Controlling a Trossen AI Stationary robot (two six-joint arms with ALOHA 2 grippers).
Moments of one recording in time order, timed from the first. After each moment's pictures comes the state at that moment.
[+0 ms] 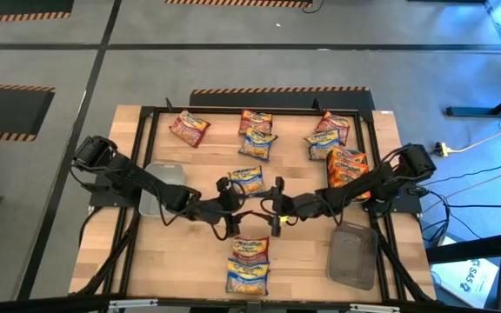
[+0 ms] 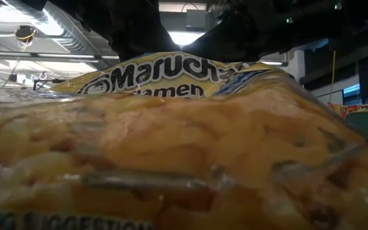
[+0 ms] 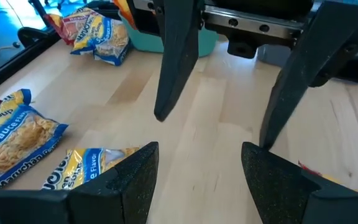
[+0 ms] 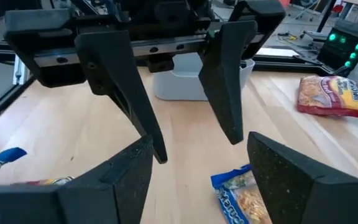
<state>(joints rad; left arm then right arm) -0.37 1.59 0.85 0.22 -0.59 -0.28 0.30 1.70 0.74 0.70 0.40 0.03</state>
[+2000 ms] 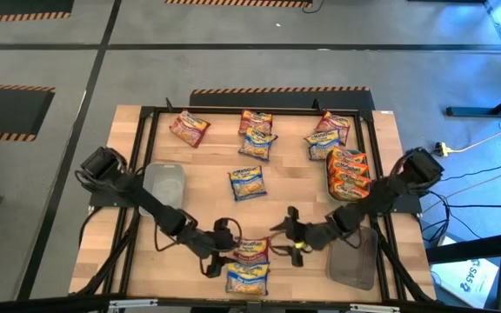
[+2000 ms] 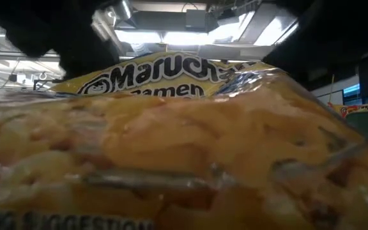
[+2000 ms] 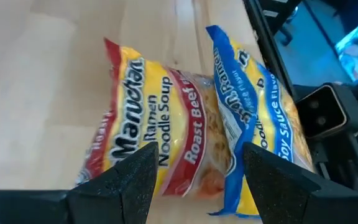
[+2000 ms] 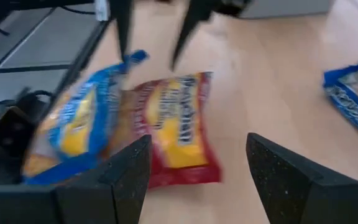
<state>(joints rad) -0.58 1.75 0.85 0.27 -0.27 -0.53 0.59 1.69 0.70 0.48 0.42 0.37</state>
